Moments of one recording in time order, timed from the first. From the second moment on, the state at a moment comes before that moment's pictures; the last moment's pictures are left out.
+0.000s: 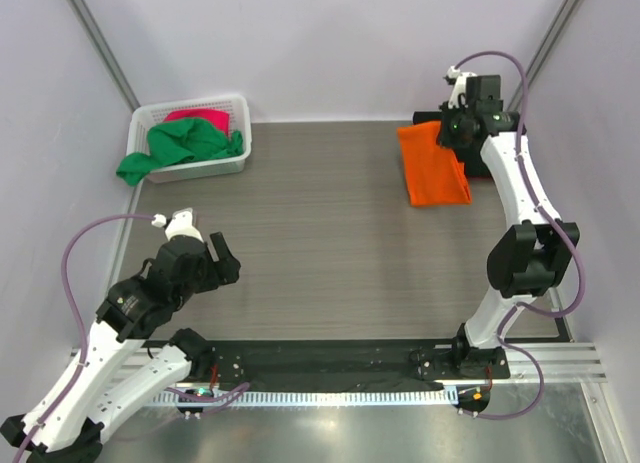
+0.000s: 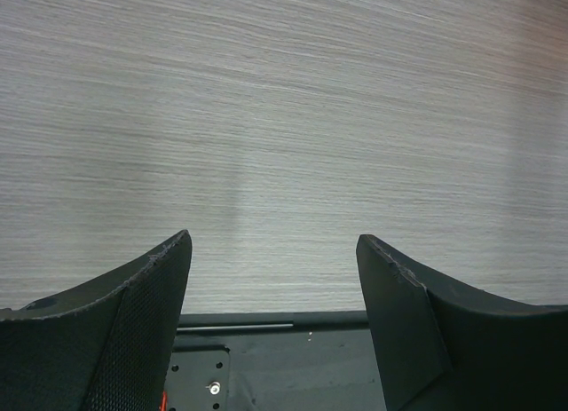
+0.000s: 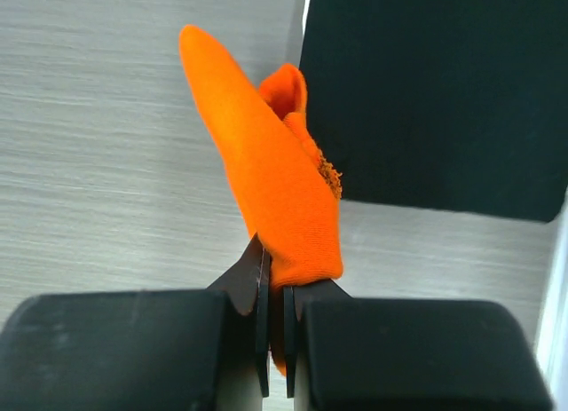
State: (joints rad) left arm -0.62 0.61 0.90 -1.03 -0.34 -0.70; right arm 0.03 1.76 1.76 -0.72 -0.07 -0.03
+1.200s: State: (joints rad) left arm -0.62 0.67 0.90 -1.02 -0.34 -0.70; right arm -0.13 2.18 2.39 -0.90 -0.25 -0.16
